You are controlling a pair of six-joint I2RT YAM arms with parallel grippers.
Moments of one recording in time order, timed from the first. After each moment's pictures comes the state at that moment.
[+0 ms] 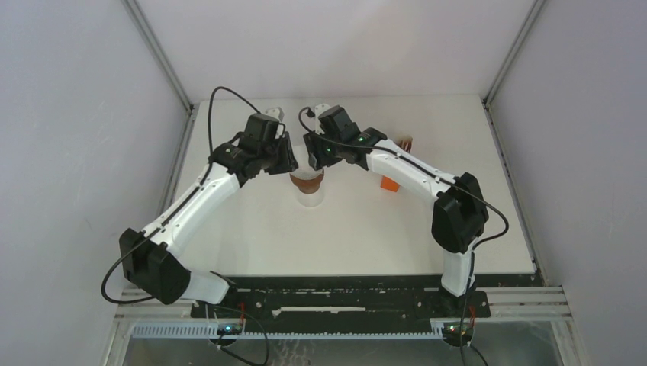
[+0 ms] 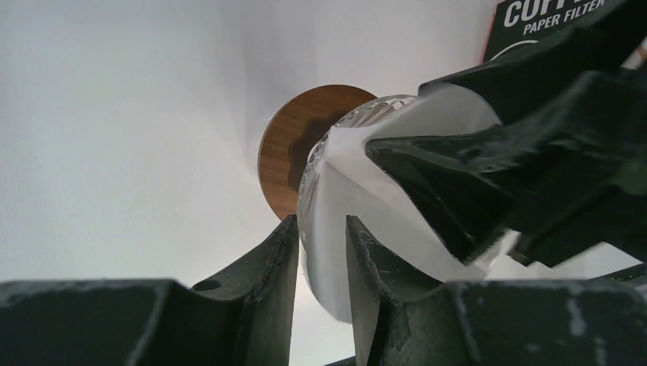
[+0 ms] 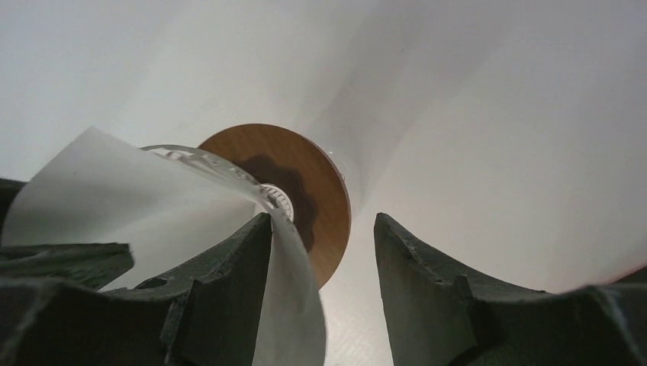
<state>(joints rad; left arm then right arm) -0.50 1.39 1.32 -0.70 -0.05 -0.50 0.73 1.87 1.69 -0.54 -0.04 0.20</state>
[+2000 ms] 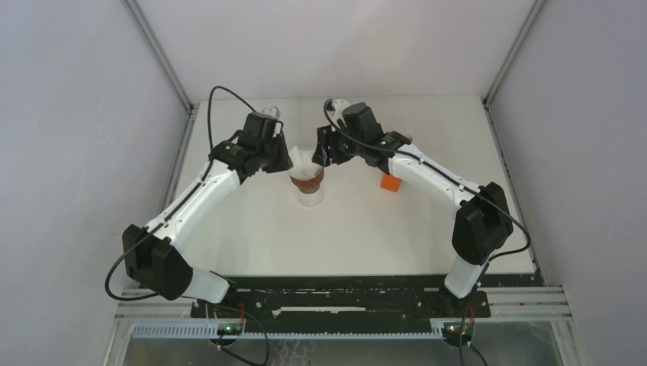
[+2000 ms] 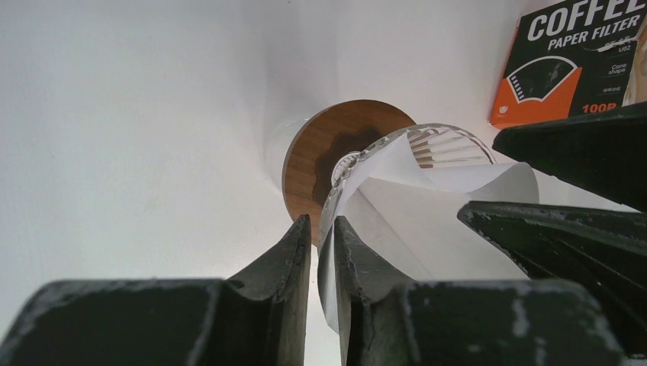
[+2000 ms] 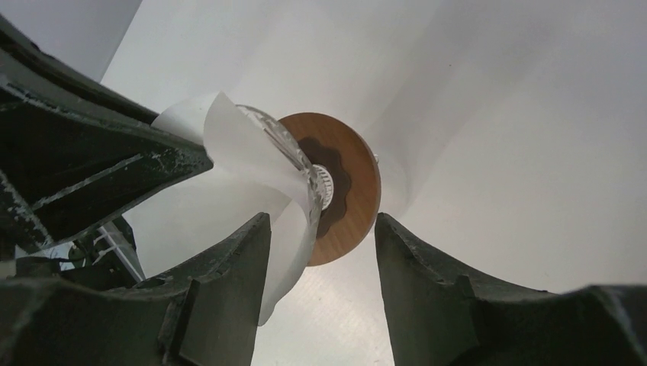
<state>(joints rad) -0.46 1.42 1.32 -0.69 -0.06 -0.50 0.65 1.74 1.52 -0.39 -0.24 0.31</state>
